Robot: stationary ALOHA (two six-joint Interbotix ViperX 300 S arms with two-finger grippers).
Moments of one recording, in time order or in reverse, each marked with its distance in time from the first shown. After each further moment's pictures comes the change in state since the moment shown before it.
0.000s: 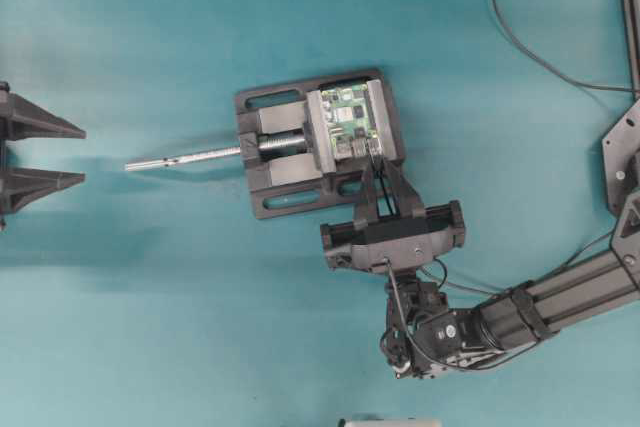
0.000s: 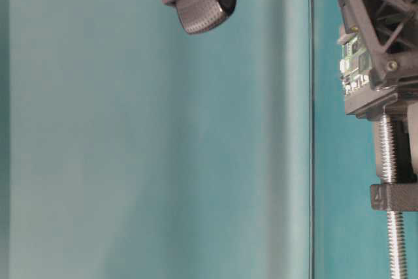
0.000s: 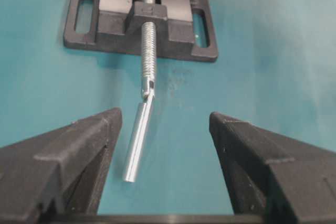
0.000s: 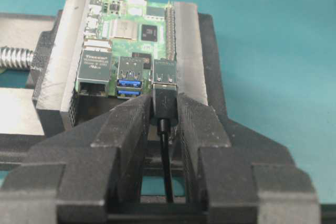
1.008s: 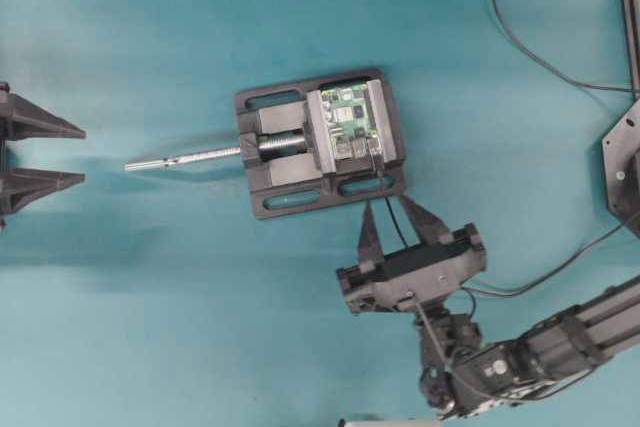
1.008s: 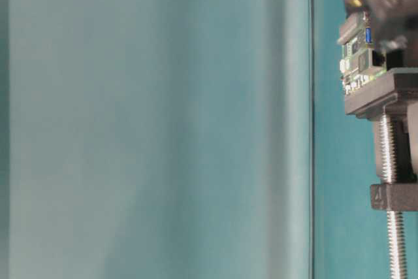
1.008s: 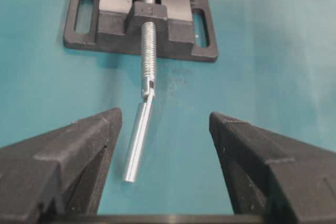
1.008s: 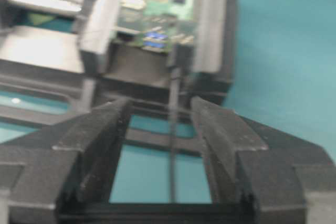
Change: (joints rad) left arm 0.000 0.000 0.000 0.000 0.000 0.000; right arm 0.098 -0.114 0.064 0.006 0.000 -0.124
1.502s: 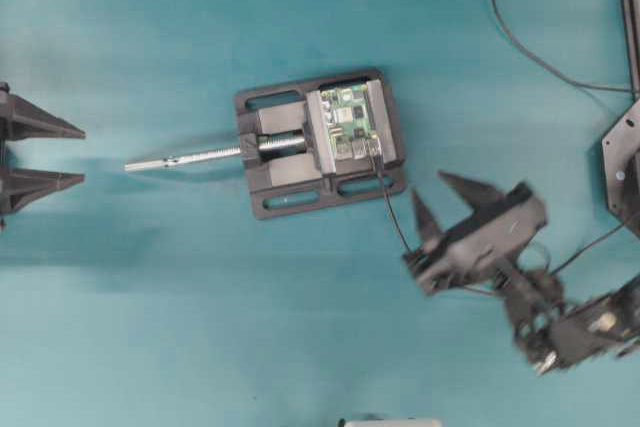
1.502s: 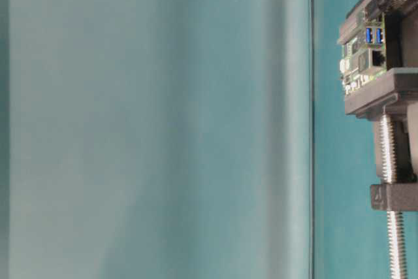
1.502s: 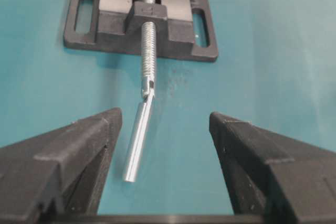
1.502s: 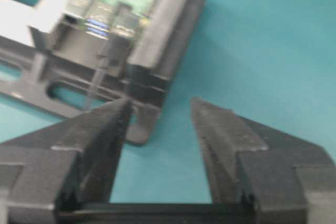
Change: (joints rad) left arm 0.000 0.000 -0.002 0.000 0.000 0.000; right arm 0.046 -0.293 0.420 -0.086 0.262 0.095
